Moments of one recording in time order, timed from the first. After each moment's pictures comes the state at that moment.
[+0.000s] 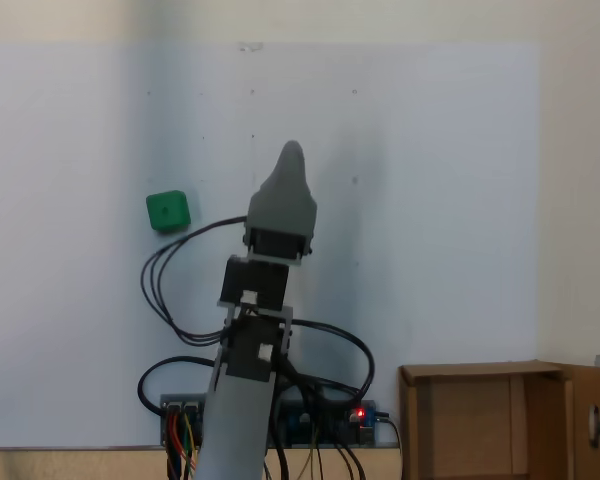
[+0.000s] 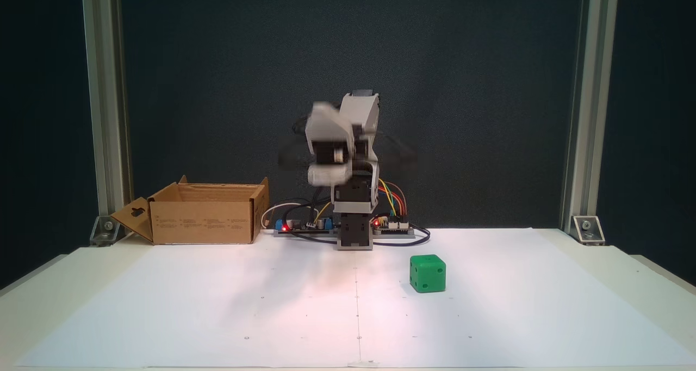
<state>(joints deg) 10.7 129.4 123.3 -28.2 -0.1</state>
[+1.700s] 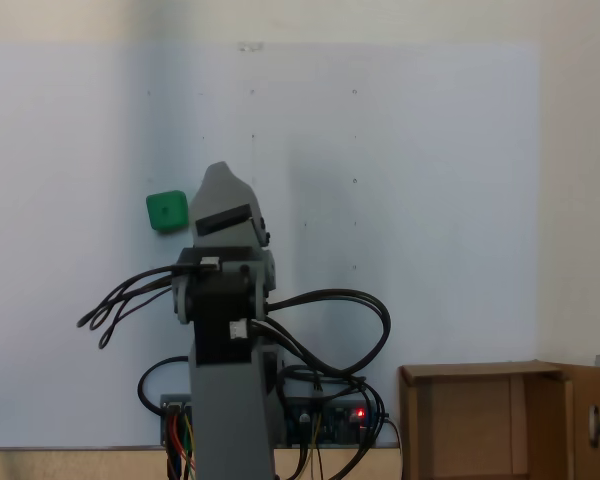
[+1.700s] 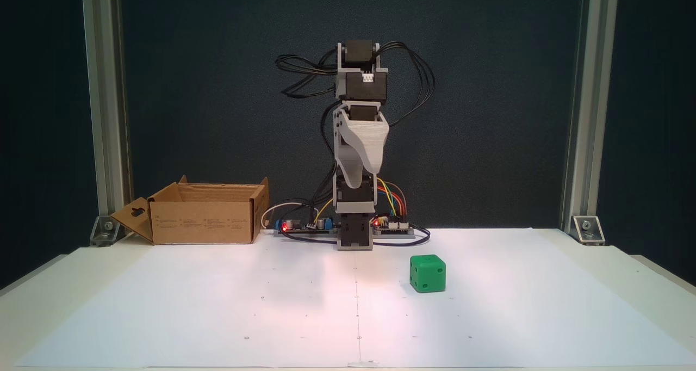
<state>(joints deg) -3.2 111.4 67.8 88.8 -18.6</state>
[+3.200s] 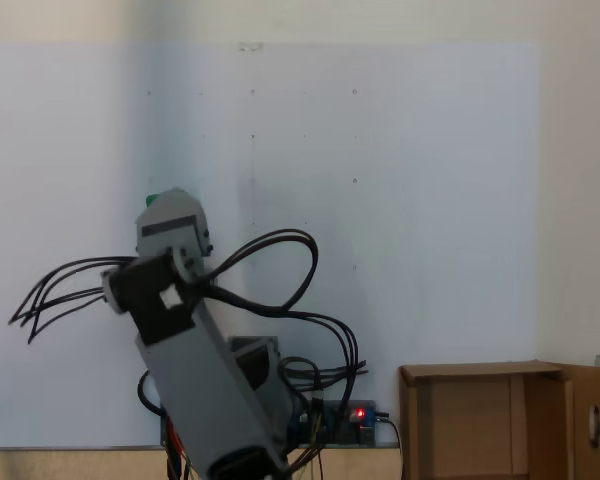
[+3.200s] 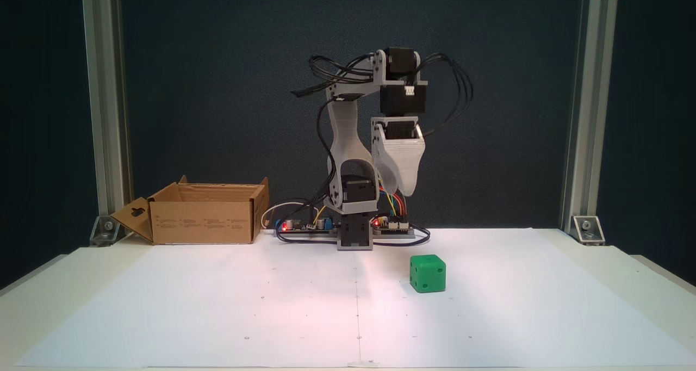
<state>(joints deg) -23.4 104.1 66.4 97.0 8.3</state>
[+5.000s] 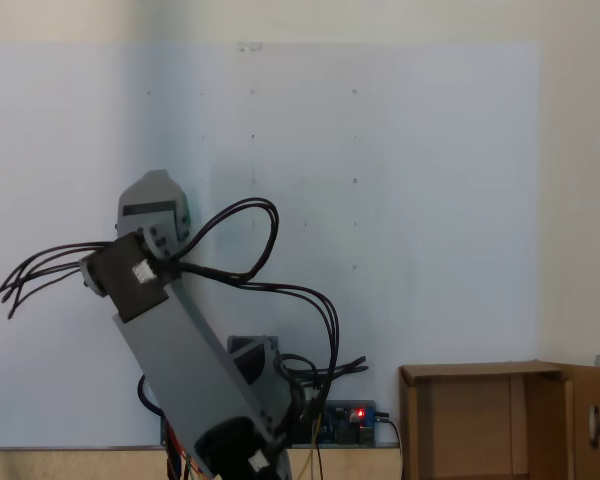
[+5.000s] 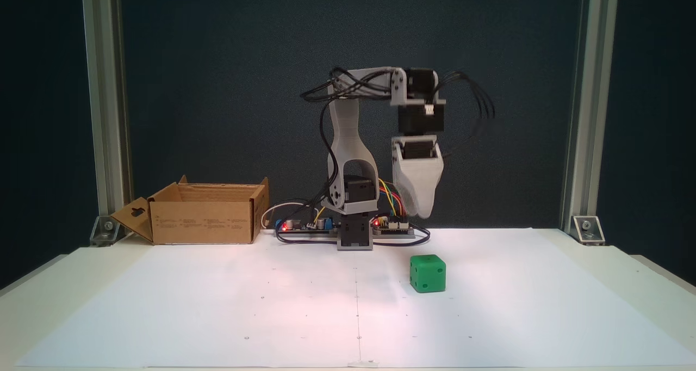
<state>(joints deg) -30.0 98.2 72.5 81.9 21.8</state>
